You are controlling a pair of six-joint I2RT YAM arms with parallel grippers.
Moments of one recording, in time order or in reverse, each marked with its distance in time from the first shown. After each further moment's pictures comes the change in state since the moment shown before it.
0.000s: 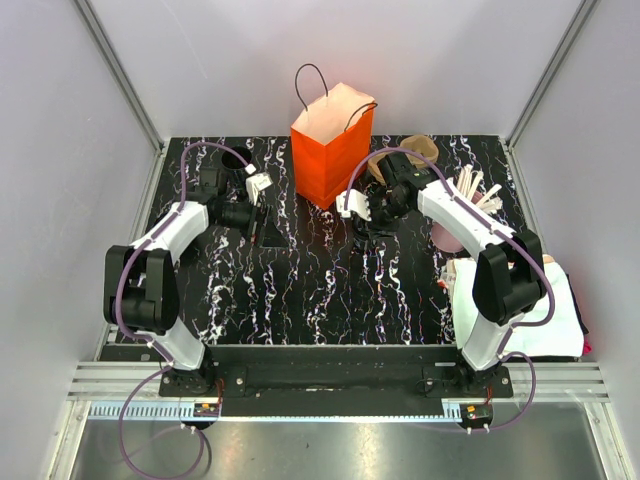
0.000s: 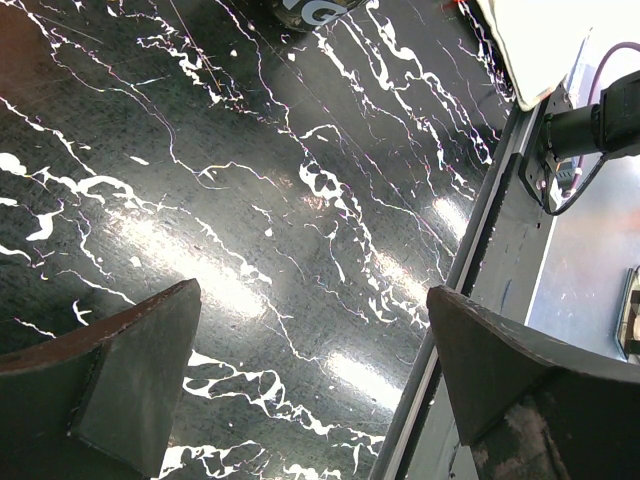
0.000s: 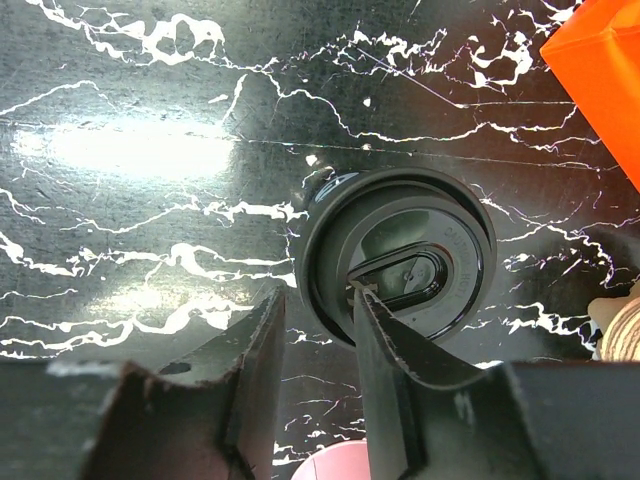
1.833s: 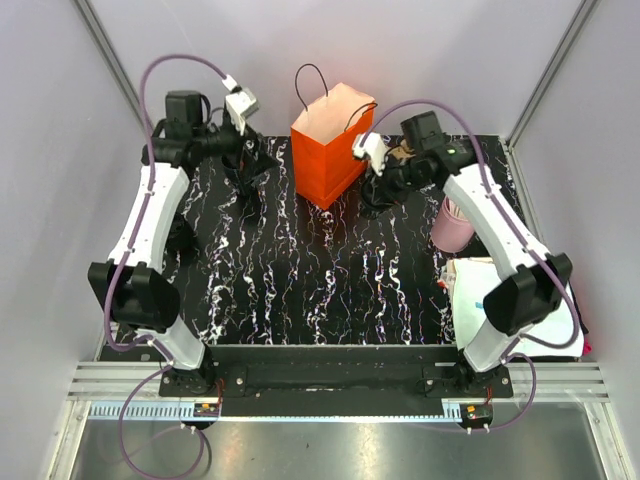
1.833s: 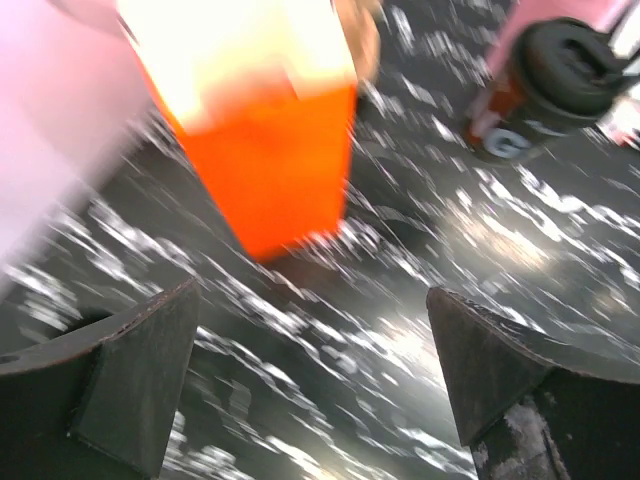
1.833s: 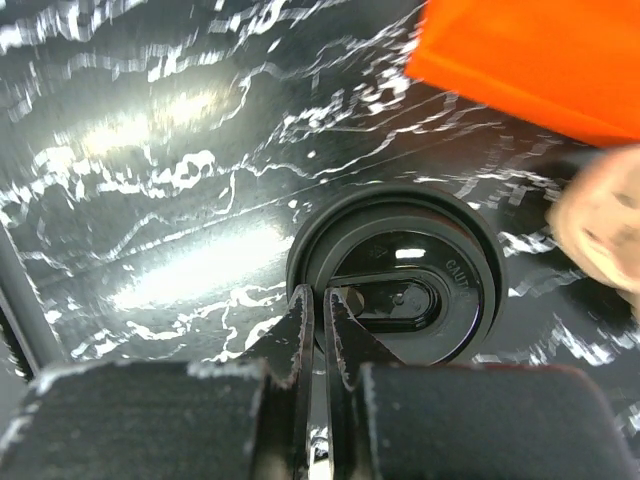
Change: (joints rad) left arm 0.000 0.014 0.570 -0.050 -0.210 0.144; right arm -0.039 -0.067 0.263 -0.100 -0.034 0.463
